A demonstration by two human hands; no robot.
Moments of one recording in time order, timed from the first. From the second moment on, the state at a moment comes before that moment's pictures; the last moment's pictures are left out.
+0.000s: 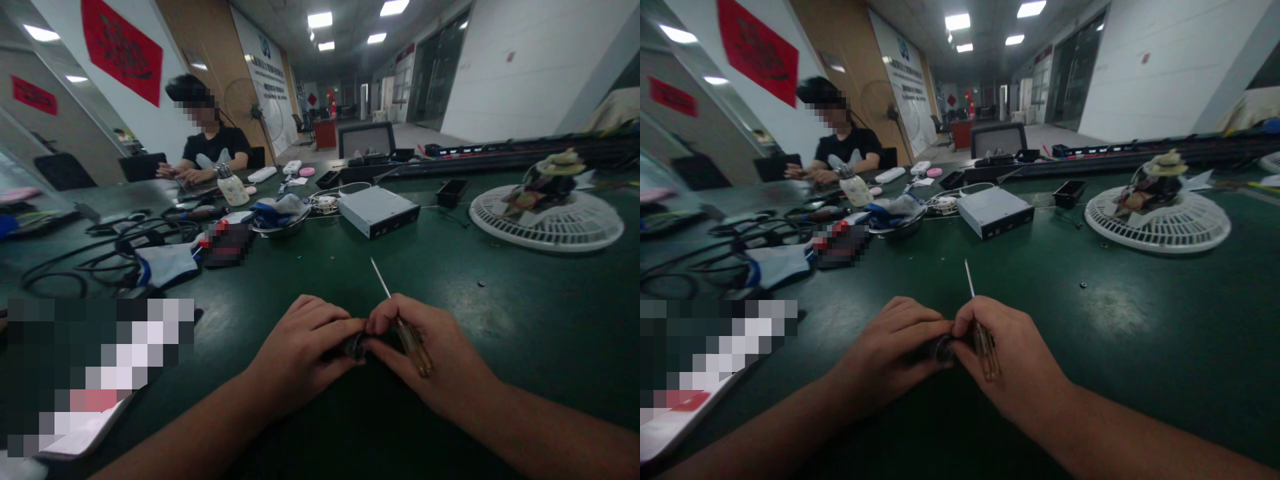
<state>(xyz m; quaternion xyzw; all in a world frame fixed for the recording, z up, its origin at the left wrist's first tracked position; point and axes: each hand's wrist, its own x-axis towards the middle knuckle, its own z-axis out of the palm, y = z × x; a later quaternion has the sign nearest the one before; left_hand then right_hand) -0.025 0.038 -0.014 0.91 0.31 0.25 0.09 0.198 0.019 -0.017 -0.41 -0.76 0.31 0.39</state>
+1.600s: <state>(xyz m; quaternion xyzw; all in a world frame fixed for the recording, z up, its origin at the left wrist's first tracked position) -0.024 0.037 -0.011 0.84 0.43 0.33 0.07 0.202 0.017 -0.011 -0.26 -0.75 0.39 0.48</state>
